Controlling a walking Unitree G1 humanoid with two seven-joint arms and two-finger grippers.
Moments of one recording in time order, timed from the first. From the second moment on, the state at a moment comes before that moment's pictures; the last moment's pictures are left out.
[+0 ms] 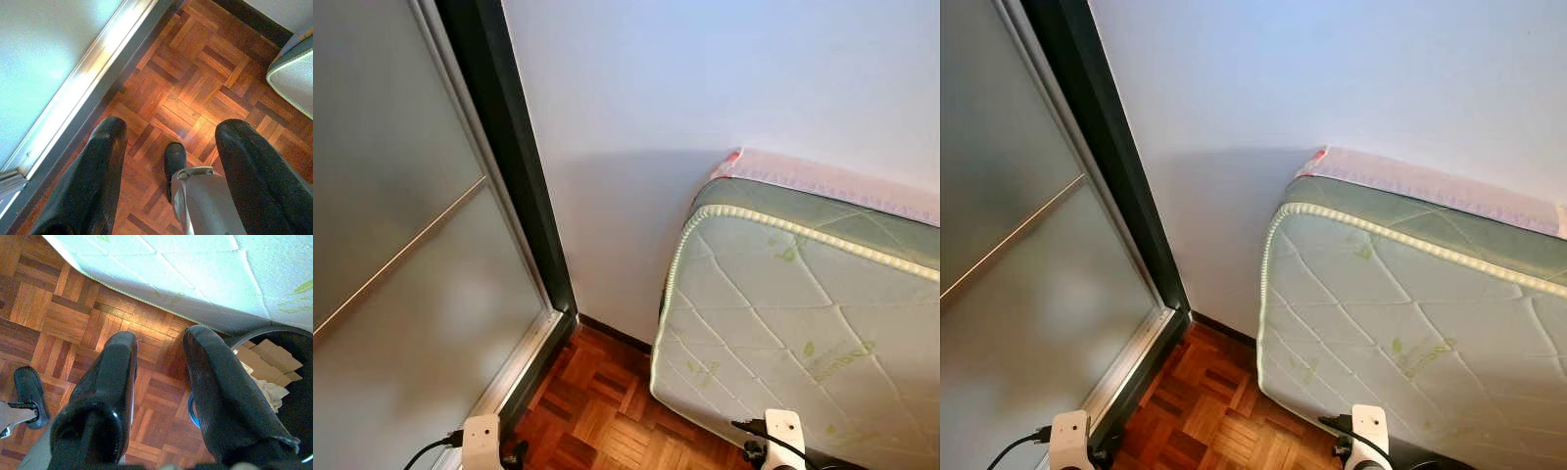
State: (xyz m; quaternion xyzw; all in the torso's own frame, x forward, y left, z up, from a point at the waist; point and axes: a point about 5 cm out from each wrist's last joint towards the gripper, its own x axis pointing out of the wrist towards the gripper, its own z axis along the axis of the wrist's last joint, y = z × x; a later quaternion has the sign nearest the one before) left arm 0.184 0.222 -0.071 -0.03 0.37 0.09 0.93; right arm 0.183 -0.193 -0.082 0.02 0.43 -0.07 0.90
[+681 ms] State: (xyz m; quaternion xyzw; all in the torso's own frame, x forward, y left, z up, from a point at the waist) left arm 0.184 0.222 -0.071 -0.03 0.37 0.09 0.93; right arm 0.183 -0.193 -0.082 0.02 0.43 -0.07 0.90
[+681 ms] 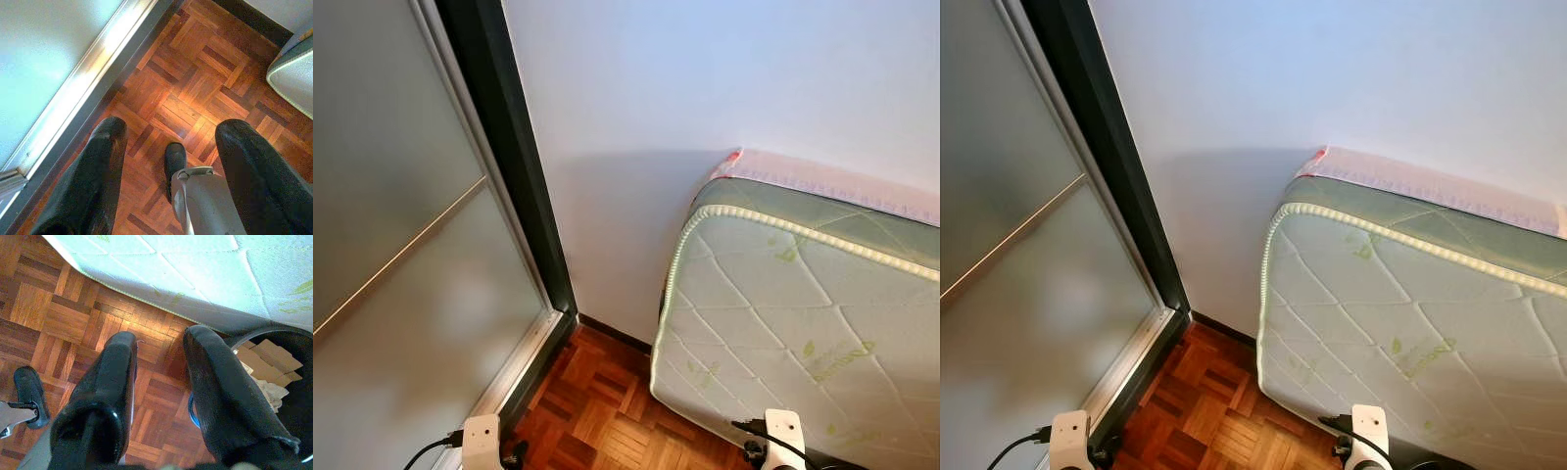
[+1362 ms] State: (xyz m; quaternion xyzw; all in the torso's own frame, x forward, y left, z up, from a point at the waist) left arm 0.186 0.222 -0.070 -0.03 0.36 0.09 0.93; right arm 0.183 -0.193 -0.082 0.02 0.43 -0.07 0.90
